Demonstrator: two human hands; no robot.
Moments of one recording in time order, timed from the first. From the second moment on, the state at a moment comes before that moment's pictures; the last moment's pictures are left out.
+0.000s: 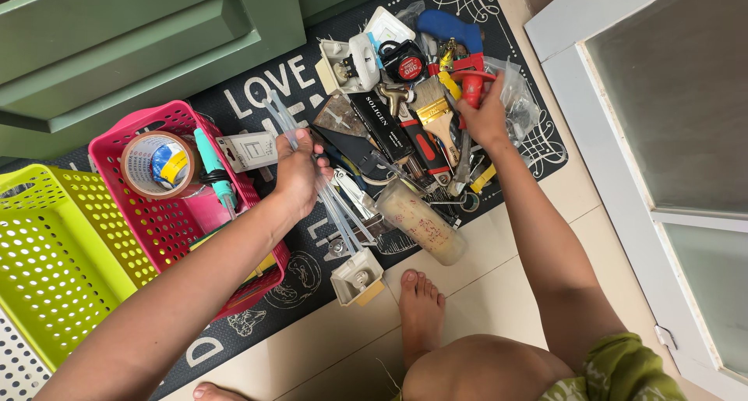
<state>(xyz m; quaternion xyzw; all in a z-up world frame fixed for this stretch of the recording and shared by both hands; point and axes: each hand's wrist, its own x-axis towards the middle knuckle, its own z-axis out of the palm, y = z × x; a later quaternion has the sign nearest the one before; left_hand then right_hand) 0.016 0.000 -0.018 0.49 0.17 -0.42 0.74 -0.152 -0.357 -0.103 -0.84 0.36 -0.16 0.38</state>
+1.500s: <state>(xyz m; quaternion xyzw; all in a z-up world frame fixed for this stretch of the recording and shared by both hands) 0.023 0.017 -0.020 0.52 0.16 -0.42 0.72 -0.168 -0.216 -0.018 -0.96 0.25 0.05 0.10</state>
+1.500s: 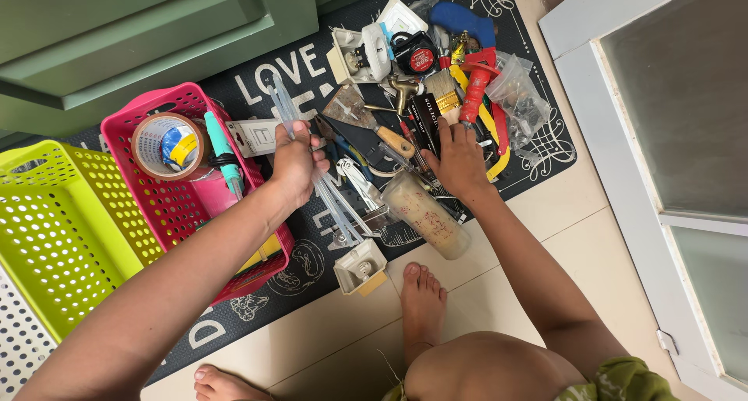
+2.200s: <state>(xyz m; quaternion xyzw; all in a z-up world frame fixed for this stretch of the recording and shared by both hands) 0.019 0.069 0.037 0.60 0.12 -0.36 0.71 -0.102 -0.122 -0.072 -0.97 0.18 0.17 -0.07</state>
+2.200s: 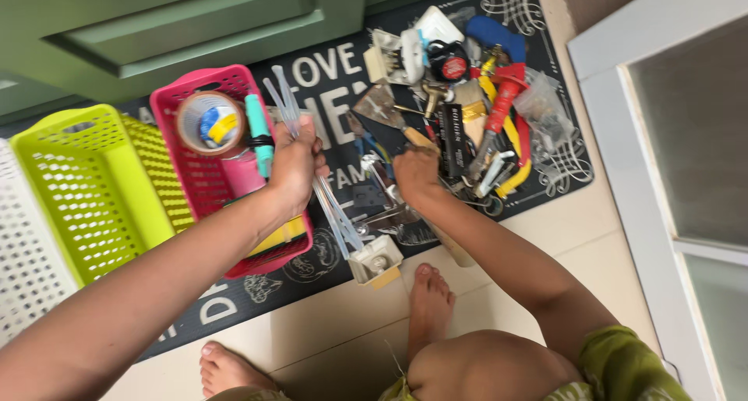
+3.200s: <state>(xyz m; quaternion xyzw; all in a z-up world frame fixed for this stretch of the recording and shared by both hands) 0.057 0.259 0.048 0.53 0.22 -0.30 0.76 -0.127 -0.185 -0.013 -0.84 0.16 0.12 0.51</state>
